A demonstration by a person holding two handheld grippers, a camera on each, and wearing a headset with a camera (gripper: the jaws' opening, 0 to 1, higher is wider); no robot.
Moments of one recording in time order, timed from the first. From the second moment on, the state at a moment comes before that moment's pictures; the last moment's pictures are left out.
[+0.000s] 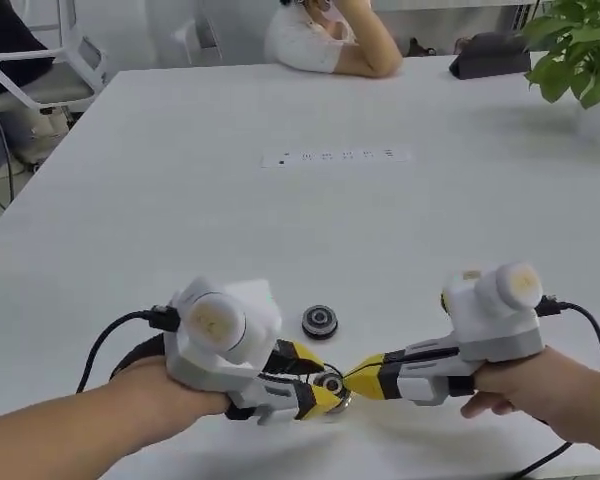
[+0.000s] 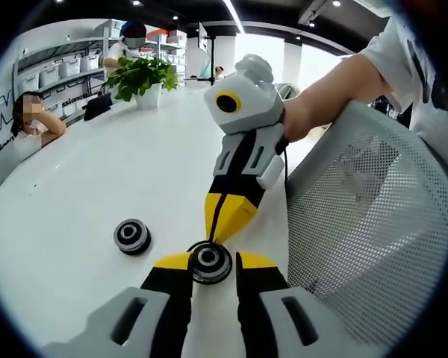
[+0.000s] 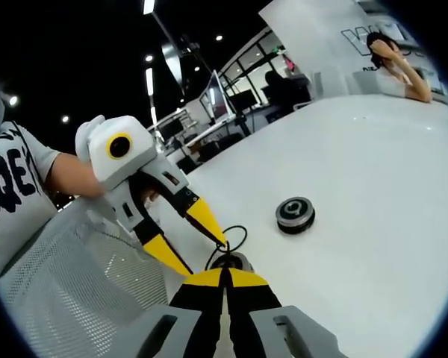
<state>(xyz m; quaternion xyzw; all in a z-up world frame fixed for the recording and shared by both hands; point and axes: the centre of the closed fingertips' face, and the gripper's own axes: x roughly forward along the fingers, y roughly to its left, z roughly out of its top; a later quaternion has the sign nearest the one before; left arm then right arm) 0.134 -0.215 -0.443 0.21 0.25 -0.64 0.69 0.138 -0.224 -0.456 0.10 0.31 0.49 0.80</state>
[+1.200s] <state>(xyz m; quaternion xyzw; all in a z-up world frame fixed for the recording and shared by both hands) 0.151 -0.148 -0.397 0.16 0.24 -0.60 0.75 0.147 -0.212 -0.429 0.10 0.30 0.51 0.80</state>
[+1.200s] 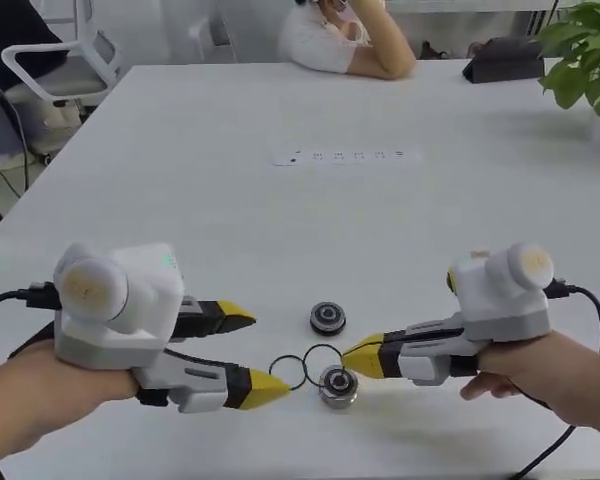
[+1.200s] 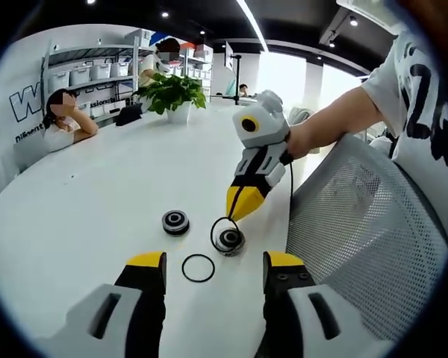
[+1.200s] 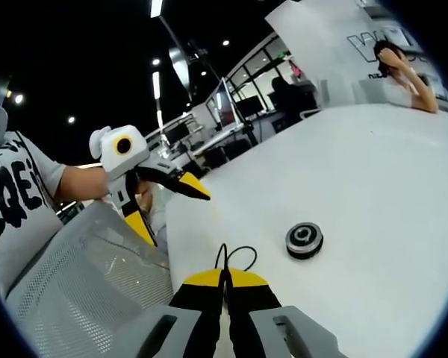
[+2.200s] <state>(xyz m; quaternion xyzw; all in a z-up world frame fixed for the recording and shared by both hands) 0.160 -0.110 -0.398 0.14 0.24 -0.55 0.78 0.167 -0.178 -0.441 0.07 0.32 0.51 0.79</state>
